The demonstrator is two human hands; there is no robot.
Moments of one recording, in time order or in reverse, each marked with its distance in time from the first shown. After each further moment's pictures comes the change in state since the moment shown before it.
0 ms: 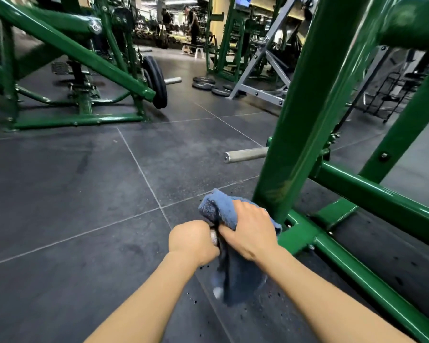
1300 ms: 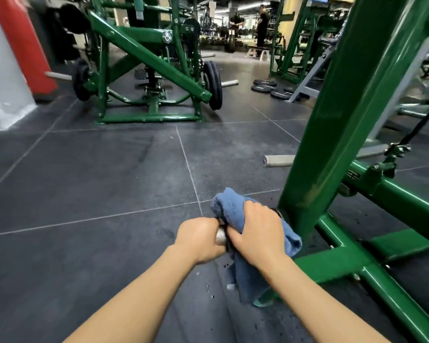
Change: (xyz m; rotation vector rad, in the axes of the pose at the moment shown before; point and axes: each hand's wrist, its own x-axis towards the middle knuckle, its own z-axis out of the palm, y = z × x) left_hand -0.016 -0.003 0.001 -0.025 0.057 -0.061; right_hand 0.002 0.001 0.009 0.060 0.143 -0.184
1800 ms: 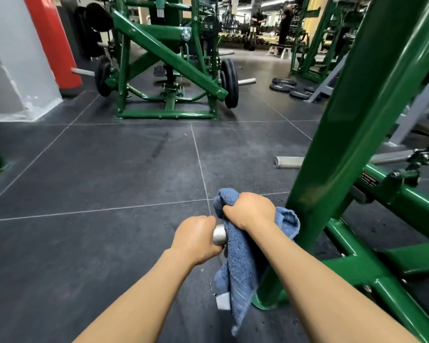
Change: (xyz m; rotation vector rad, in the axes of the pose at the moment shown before) left_hand -0.009 -0.003 0.003 0.018 0.089 -0.097; right_hand 0.062 -0.012 0.004 0.040 -0.434 0.112
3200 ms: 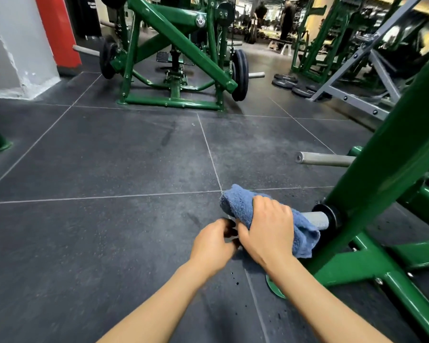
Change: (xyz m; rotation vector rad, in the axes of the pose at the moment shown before) left_hand -0.048 -0.064 0.028 -0.754 -0.021 -0.223; right_hand -0.074 -0.073 0.044 -0.109 0.561 -0.205
